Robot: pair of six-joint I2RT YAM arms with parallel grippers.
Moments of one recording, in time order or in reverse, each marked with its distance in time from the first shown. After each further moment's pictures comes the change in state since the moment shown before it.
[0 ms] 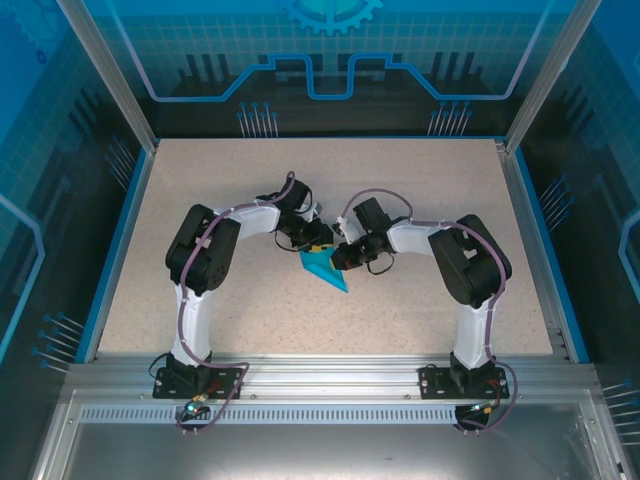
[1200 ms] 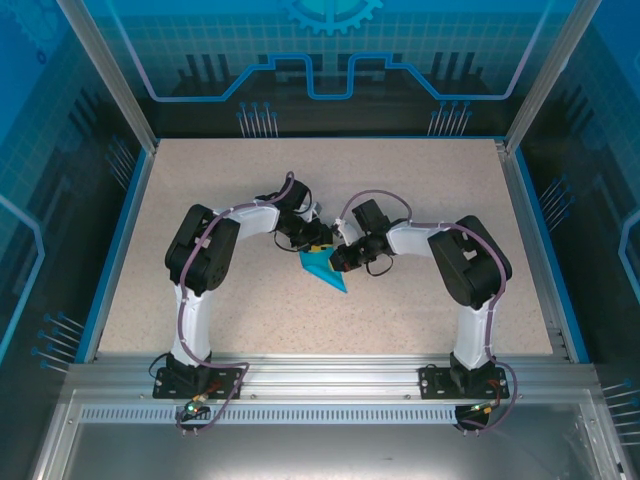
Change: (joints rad) left arm 0.003 -0.003 -0.007 0.003 0.003 -0.007; right arm 0.011 -0.013 -0.022 0.031 0.001 -0.017
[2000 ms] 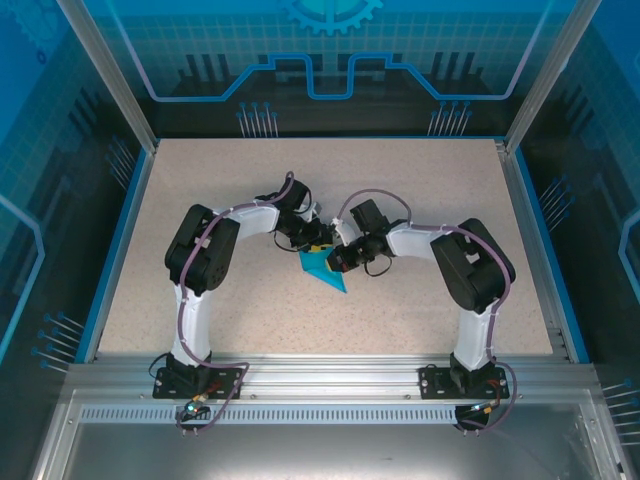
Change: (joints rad) left arm 0.002 0.000 -0.001 0.002 0.003 0.000; right arm 0.021 -0.032 -0.009 0.014 -0.004 -0.009
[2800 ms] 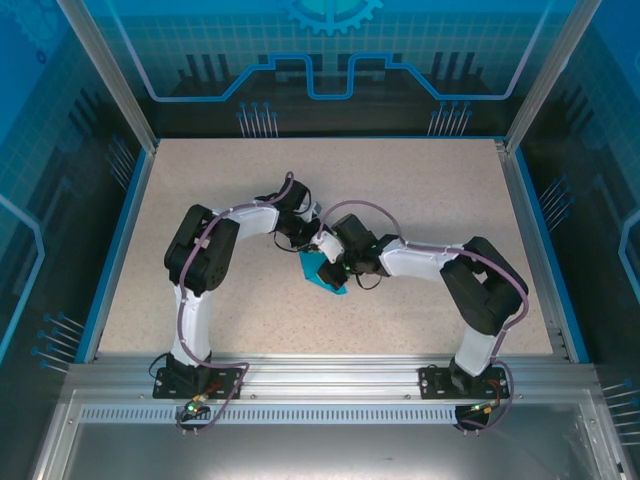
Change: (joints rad) left arm 0.000 -0.005 -0.009 0.013 -0.001 0.000; right arm 0.173 -0.142 -0.077 0.015 0.246 -0.146
